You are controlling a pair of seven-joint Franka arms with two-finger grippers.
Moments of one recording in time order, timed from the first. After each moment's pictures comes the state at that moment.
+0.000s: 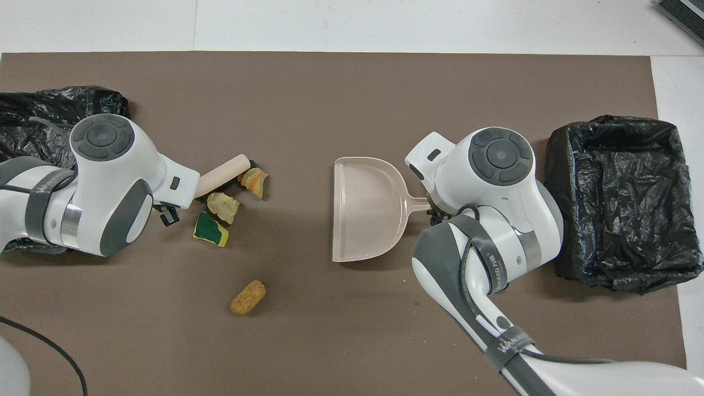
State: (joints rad) left arm -0.11 0.20 -0.12 -1.97 0.25 2.02 0.76; right arm 0.23 0.21 0.17 -1.88 -0.05 2.07 -1.11
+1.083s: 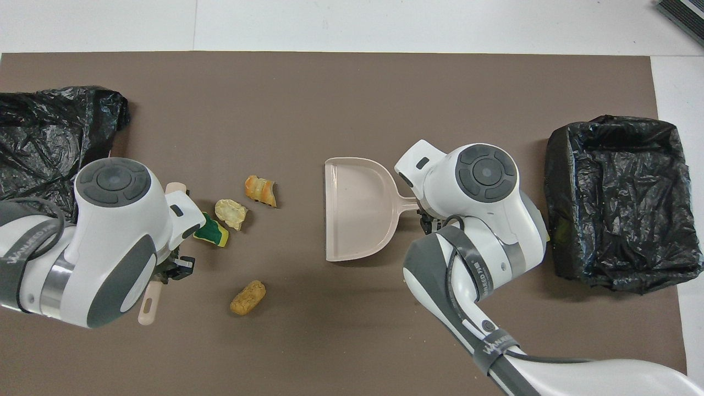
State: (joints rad) left arm -0.21 -0.08 -0.12 -2.13 0.17 1.66 -0.29; right arm 0.25 0.22 0.17 -1.92 -0.06 2.18 -1.11
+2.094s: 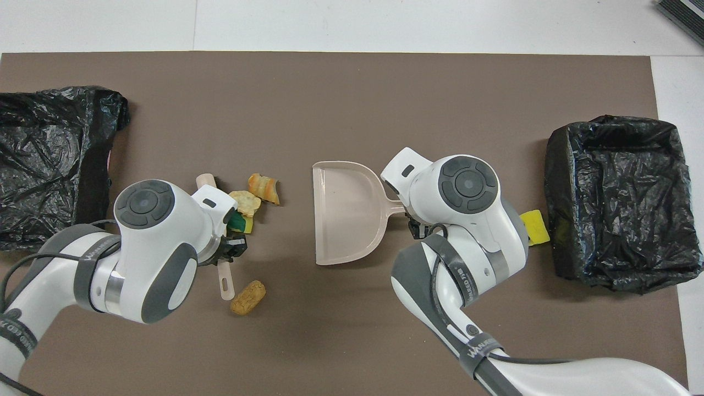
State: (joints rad) left arm -0.28 0.02 -0.12 -2.23 -0.07 2.08 -0.53; right arm 0.28 0.24 0.17 -1.94 -0.06 2.24 -1.11
